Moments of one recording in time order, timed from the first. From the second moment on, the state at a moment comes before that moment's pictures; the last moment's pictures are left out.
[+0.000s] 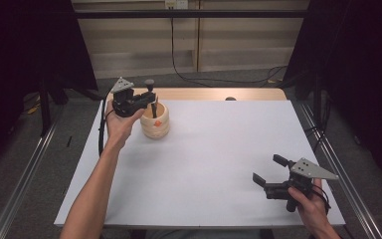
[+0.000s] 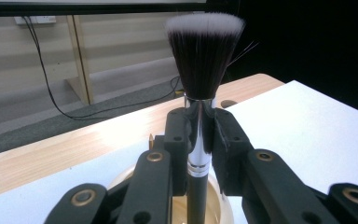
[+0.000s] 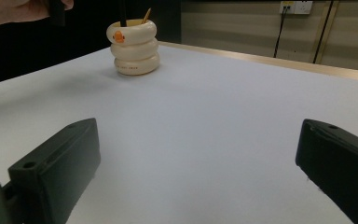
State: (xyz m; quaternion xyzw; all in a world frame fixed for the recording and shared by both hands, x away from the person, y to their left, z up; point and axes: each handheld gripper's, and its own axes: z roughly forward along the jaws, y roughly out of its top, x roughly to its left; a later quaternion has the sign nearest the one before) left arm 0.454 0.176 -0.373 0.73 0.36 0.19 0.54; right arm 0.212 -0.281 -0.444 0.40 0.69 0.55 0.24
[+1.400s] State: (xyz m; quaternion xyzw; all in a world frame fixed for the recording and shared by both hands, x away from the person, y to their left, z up) left arm 0.457 0.171 -0.400 0.73 0.38 0.21 0.53; right arm 0.212 -0.280 -0.444 0.40 0.69 0.55 0.24
